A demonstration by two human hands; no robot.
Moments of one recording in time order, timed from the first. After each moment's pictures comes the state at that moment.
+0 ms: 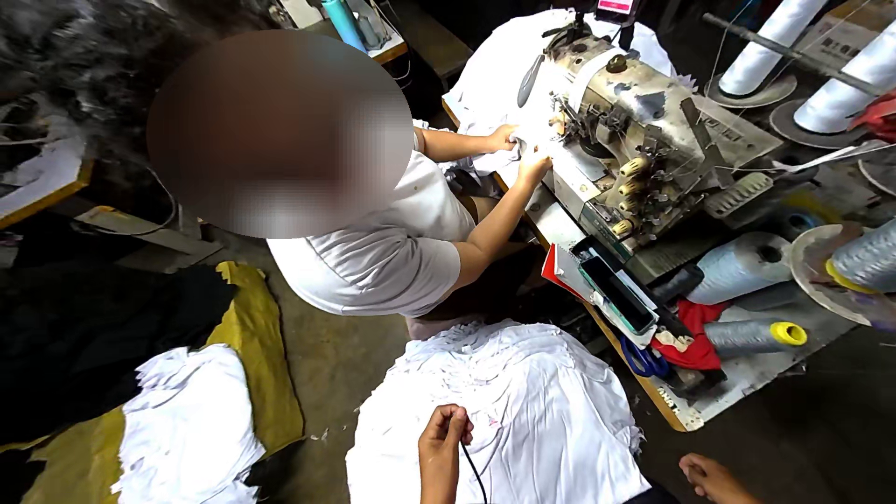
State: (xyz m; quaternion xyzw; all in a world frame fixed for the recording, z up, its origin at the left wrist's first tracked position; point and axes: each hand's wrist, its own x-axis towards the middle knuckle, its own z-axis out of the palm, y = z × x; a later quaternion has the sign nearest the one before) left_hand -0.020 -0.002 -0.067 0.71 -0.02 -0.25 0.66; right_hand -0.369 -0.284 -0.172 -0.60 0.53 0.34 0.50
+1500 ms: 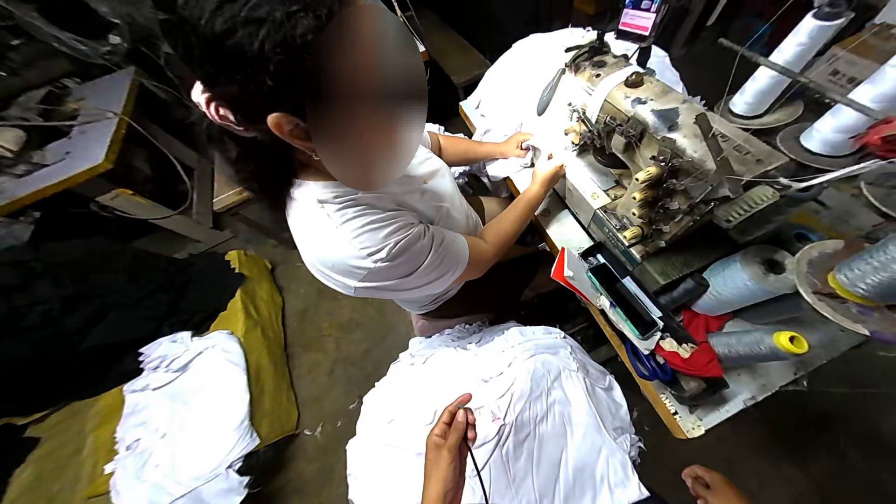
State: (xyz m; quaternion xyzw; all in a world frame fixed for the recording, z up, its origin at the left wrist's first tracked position) left_hand -0.030 0.013 -0.080 0.57 0.10 -0.32 0.75; right_hand -0.375 -0.279 -0.167 -0.59 0.56 0.32 0.49
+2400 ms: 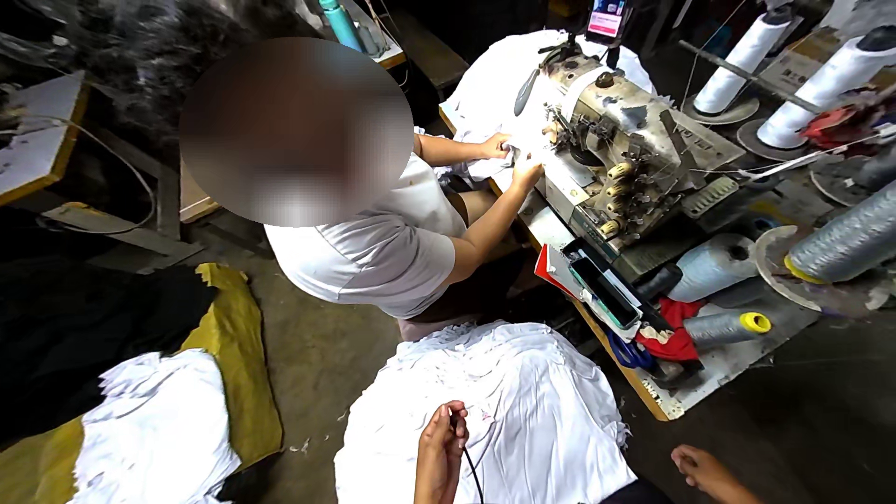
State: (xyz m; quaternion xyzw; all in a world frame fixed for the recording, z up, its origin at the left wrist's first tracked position) left_hand -0.028 0.011 -0.080 0.52 0.12 -0.36 0.76; right_hand -0.397 -0.288 -0.190 -0.61 0.56 0.30 0.48
